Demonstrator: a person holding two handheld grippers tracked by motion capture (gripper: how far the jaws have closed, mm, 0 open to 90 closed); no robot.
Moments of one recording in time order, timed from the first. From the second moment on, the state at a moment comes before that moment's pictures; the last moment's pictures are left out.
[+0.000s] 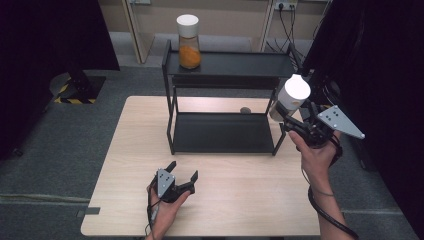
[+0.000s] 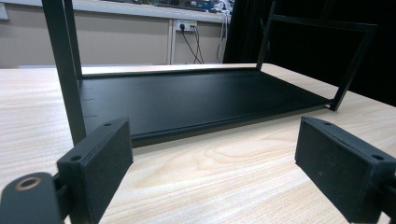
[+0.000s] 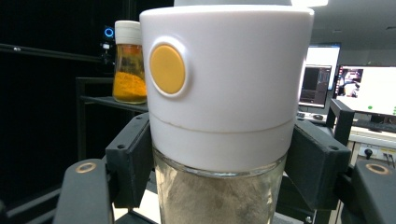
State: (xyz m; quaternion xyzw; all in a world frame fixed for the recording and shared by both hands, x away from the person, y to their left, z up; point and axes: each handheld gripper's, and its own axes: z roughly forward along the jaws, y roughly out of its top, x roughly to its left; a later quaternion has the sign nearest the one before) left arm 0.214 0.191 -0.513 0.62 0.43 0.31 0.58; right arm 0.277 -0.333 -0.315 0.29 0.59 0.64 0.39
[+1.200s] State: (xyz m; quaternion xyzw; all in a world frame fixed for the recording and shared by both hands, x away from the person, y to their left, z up) left arm 0.214 0.191 -0.513 0.62 0.43 0.31 0.58; right arm 0.301 -0.323 -0.286 0.31 0.58 0.64 0.39
